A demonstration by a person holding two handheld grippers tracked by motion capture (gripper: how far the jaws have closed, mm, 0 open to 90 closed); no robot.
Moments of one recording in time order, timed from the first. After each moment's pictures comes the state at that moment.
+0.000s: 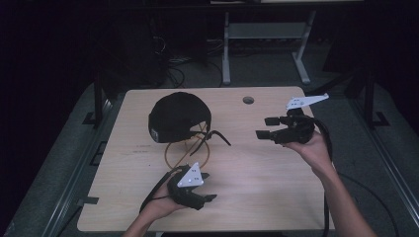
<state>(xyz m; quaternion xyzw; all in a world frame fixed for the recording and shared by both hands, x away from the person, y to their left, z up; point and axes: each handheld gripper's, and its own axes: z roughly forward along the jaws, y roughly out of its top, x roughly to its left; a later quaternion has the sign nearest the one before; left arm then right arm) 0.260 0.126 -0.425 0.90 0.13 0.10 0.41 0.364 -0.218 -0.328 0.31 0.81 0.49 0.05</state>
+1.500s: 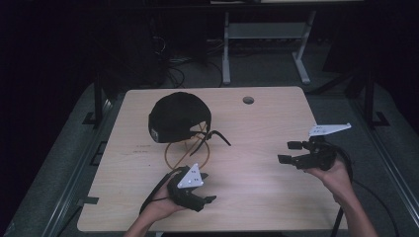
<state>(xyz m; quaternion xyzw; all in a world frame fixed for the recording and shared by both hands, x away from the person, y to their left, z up) 0.258 0.128 -0.428 0.90 0.14 0.10 0.40 0.322 -0.277 -0.386 0.37 0.80 0.47 0.04</state>
